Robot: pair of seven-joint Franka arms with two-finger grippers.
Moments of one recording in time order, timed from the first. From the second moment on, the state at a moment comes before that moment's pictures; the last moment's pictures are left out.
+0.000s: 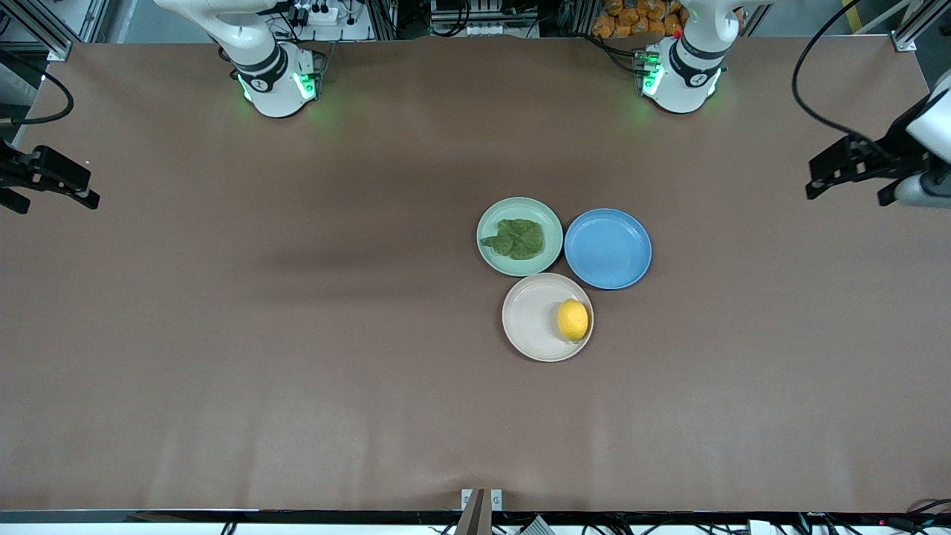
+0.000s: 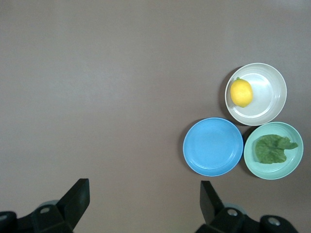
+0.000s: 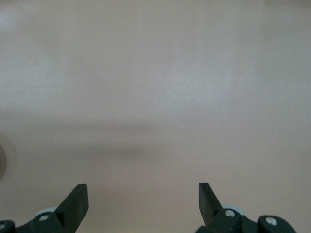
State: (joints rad) left arm 0.07 0.06 -0.18 -1.46 -0.01 1.53 -0.02; right arm 0.01 0.04 -0.06 -1.46 0.03 1.54 -0.09
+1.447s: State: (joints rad) left arm -0.24 0.60 -0.24 -1.47 0.06 2.06 -0.47; right arm 0.60 0.10 0.11 -1.61 0.07 1.79 0.84
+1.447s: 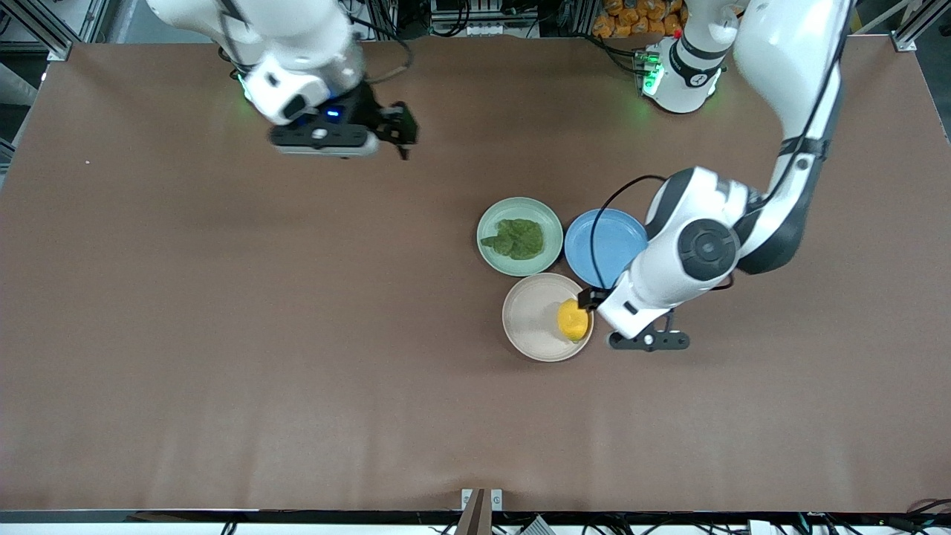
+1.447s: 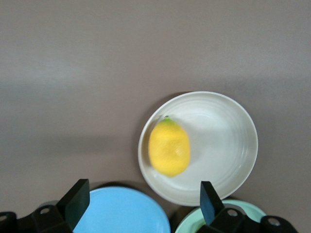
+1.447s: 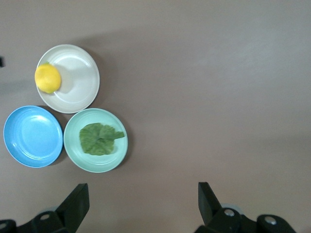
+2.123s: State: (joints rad) left arm -0.30 0.75 -0.23 -1.47 0.14 2.21 -0.56; right arm 0.83 0.44 0.11 -1.69 -0.08 2.27 1.20
